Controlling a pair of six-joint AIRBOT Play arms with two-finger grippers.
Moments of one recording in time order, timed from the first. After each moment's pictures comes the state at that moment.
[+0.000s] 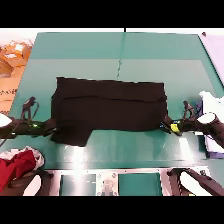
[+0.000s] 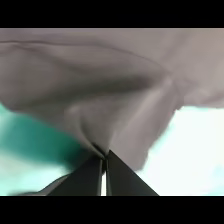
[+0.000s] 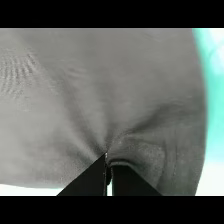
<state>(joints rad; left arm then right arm) 0.23 -0.80 0.52 0.98 -1.19 -1.37 -0.25 -1.01 0.47 -0.99 0.94 1.56</state>
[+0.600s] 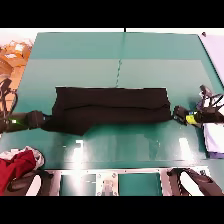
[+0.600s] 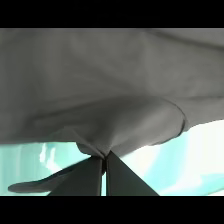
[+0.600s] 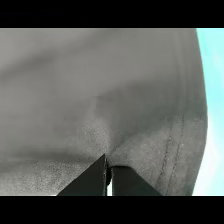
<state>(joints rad) 0.23 -0.61 0.74 0.95 -1.31 -1.41 -0.24 -0.85 0.72 -1.19 1.14 1.70</state>
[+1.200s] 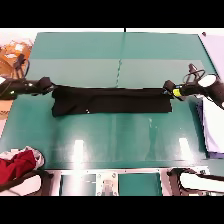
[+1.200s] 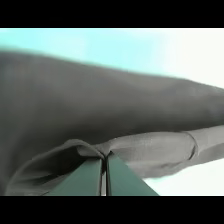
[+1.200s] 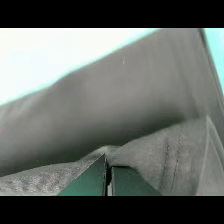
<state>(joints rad) 0.21 -1.32 1.04 0.69 -0.94 -1.11 -0.16 -1.43 1.08 -1.08 0.84 1.64</state>
